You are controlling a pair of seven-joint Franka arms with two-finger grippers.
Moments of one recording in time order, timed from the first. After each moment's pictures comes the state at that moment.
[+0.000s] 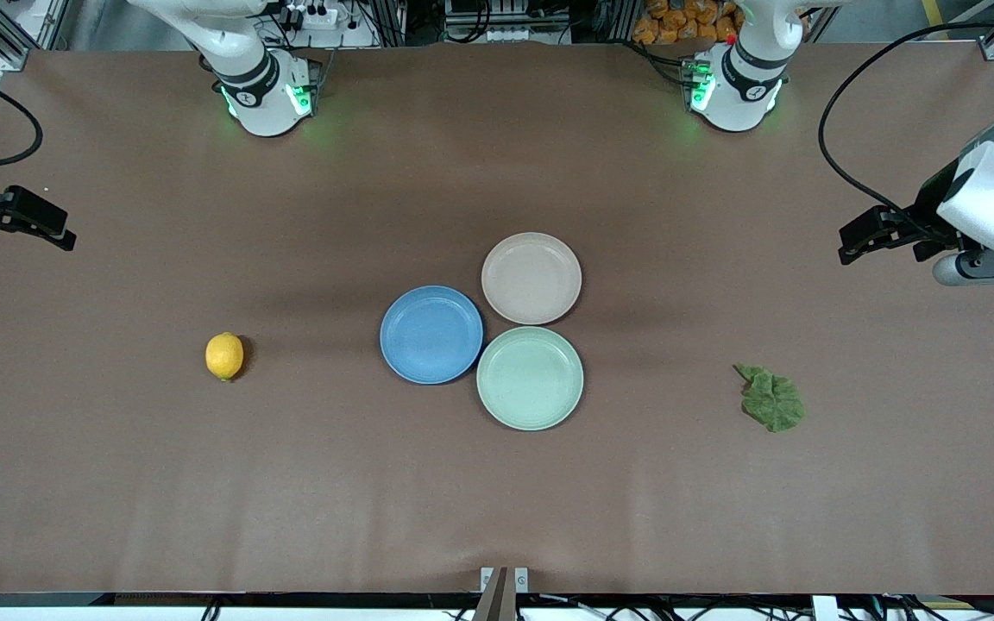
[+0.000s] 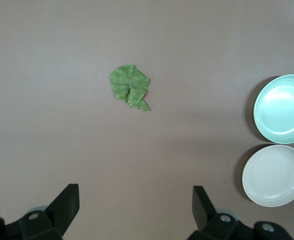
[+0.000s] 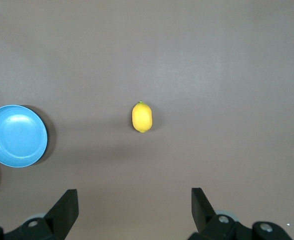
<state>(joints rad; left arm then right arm) 0.02 0.06 -0.15 -1.56 -0.01 1.63 -0.17 -0.09 0.05 0.07 -1.47 0.00 1.53 0.02</state>
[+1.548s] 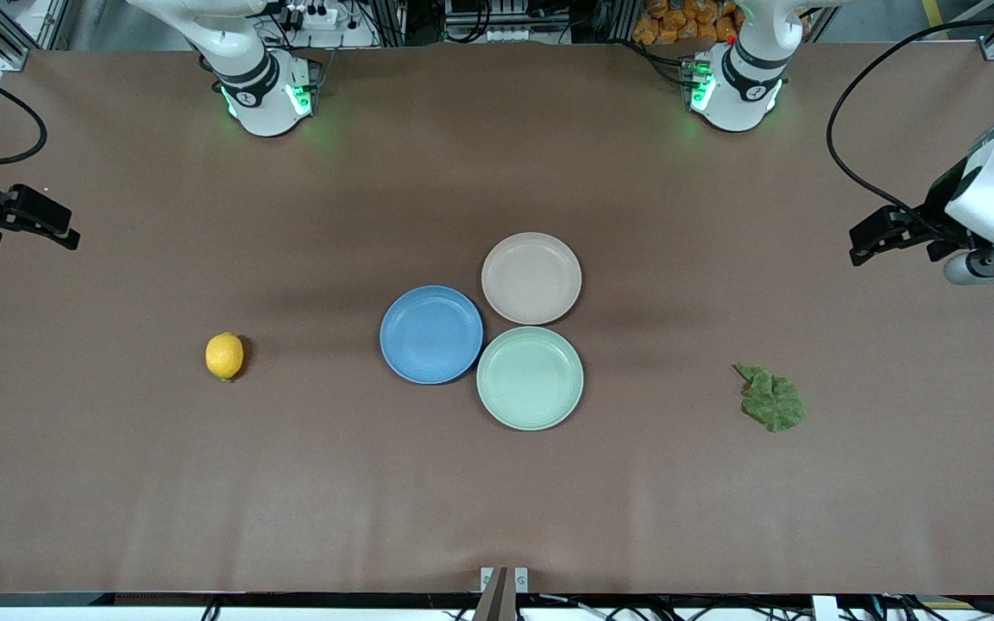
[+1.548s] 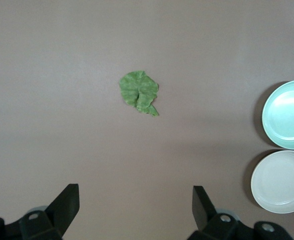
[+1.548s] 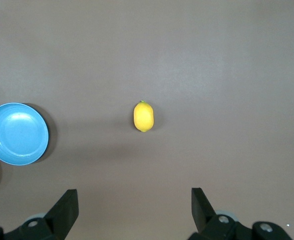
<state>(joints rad) 0.03 0.06 -0.15 -1.53 0.03 1.63 -0.17 -0.07 0.05 0.05 -1.47 0.00 1.53 0.01</state>
